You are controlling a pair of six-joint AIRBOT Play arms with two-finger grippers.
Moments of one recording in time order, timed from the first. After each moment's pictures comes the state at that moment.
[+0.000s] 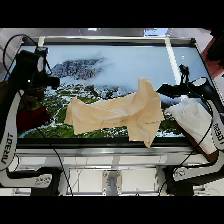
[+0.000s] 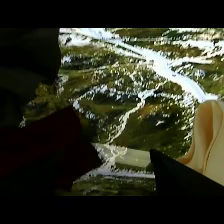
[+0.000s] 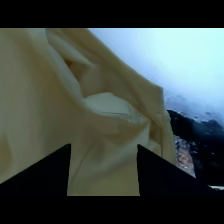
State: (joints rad) left arm -0.14 -1.43 1.49 1.91 -1.38 -1.74; right arm -0.24 -1.58 1.23 -0.88 0.95 1.09
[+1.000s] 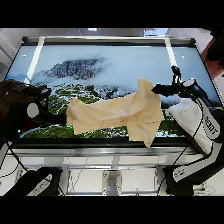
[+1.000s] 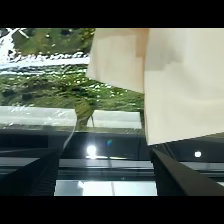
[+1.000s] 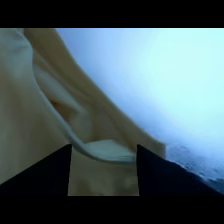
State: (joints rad) left arm -0.14 -0.93 0.79 1.55 -1.21 -1.74; right arm -0.18 -1.72 1.28 -0.83 0.79 0.99
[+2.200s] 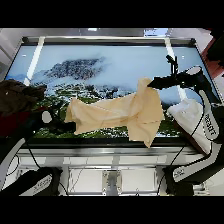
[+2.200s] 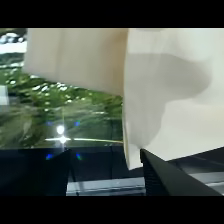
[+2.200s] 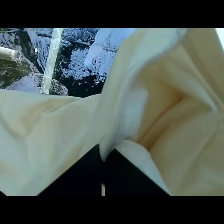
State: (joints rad) left arm -0.14 -1.09 0.59 1.34 -0.96 -1.62; right arm -0.16 -1.71 1.49 -0.74 1.19 0.97
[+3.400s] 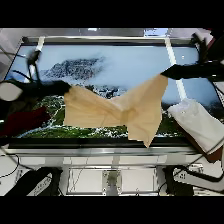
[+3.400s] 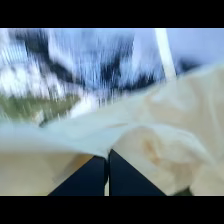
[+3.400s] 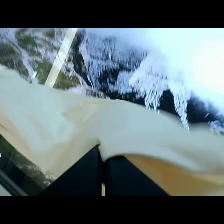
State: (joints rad) left arm -0.09 -0.91 1.14 1.09 -0.94 -1.39; right arm -0.26 -1.27 1.49 -0.72 1.35 1.03
